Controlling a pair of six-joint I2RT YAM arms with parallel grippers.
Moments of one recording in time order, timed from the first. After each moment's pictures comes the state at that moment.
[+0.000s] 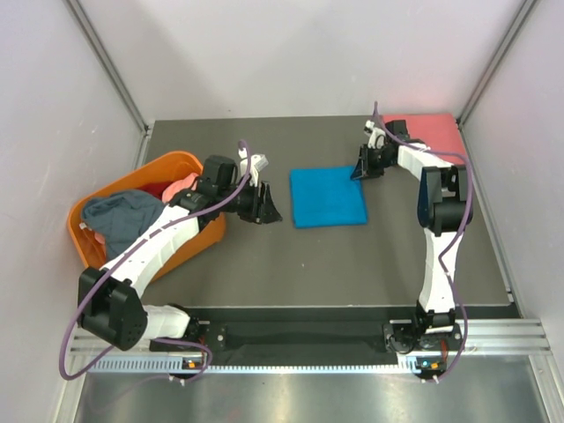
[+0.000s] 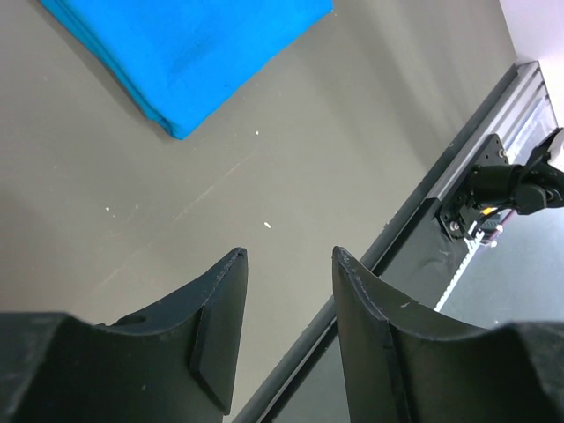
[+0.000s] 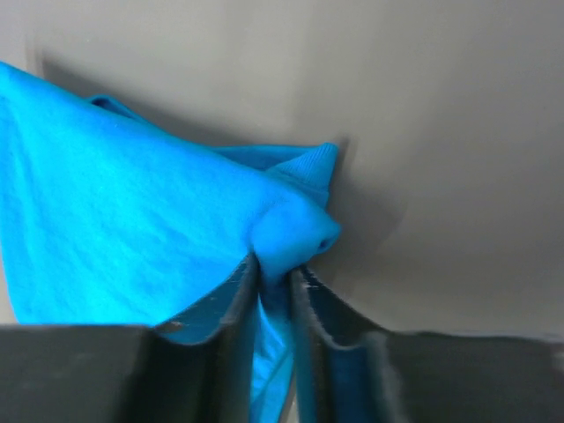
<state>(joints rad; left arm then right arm) -0.43 1.31 1.05 -0.45 0.59 -0.26 0.09 2.26 1.72 -0.48 -0.57 0.06</state>
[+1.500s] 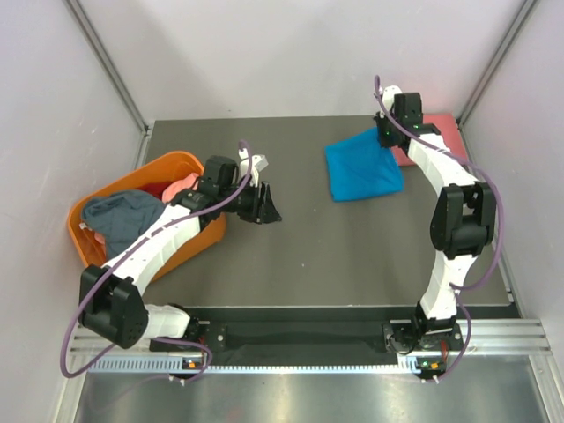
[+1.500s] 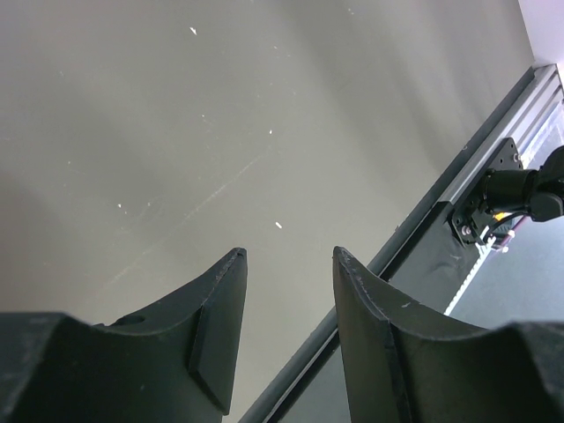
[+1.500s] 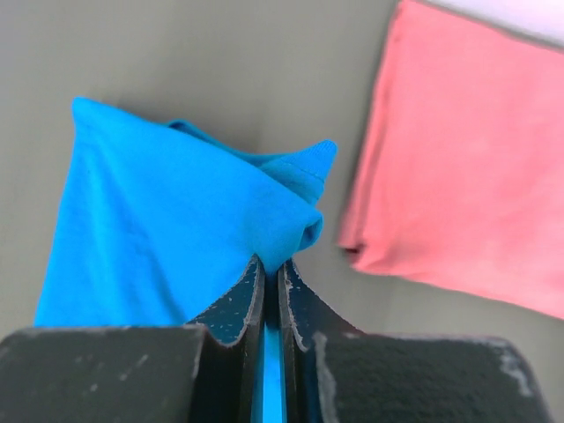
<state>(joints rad) -0.43 1.32 1.05 -0.45 0.56 -0.26 0.13 1.95 1.67 -0.38 -0.06 -0.16</state>
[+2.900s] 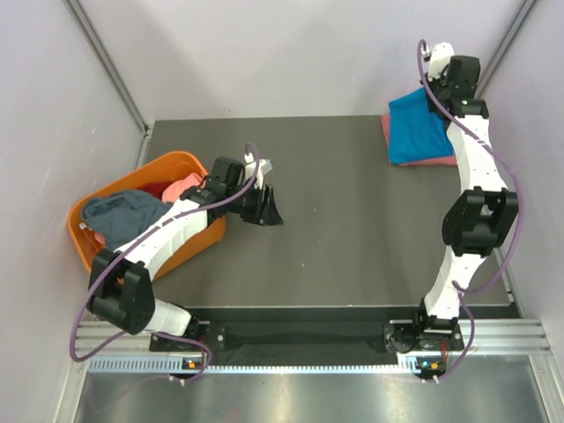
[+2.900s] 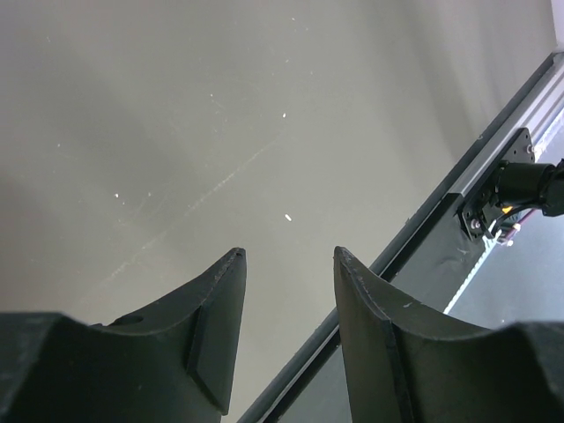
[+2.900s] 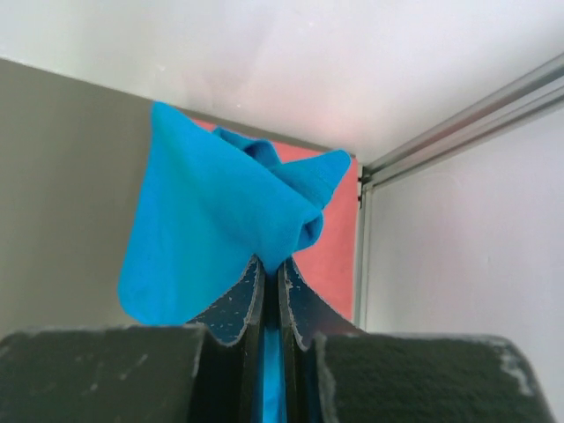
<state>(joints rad) -0.43 1.41 1.05 -0.45 0.57 -0.26 -0.06 1.95 1.99 -0.46 0.00 -0.41</state>
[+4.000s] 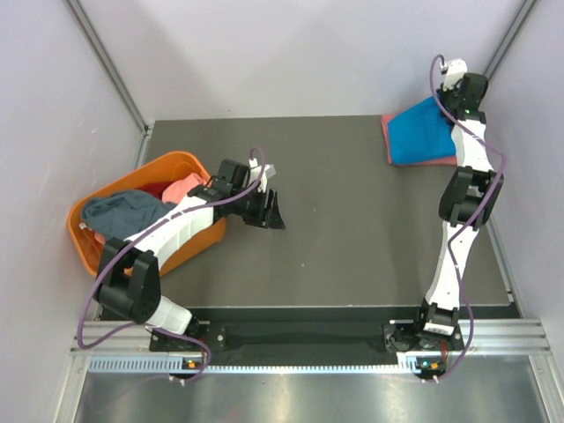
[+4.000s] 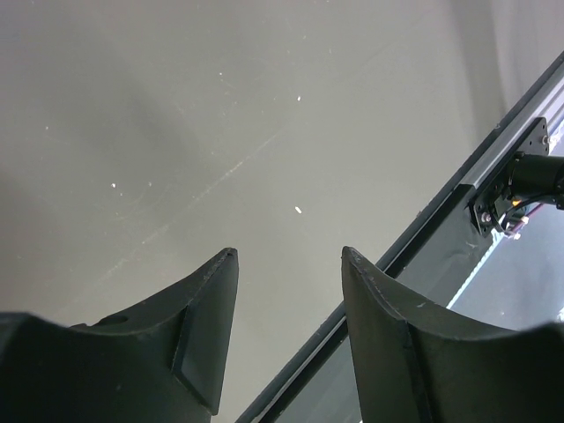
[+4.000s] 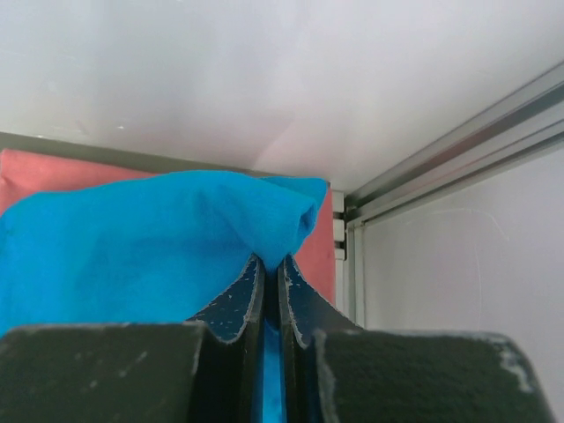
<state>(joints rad) -0.44 1.48 1.05 -0.46 0.57 -0.26 -0.23 2.48 2.36 -0.26 -0.13 -0.39</state>
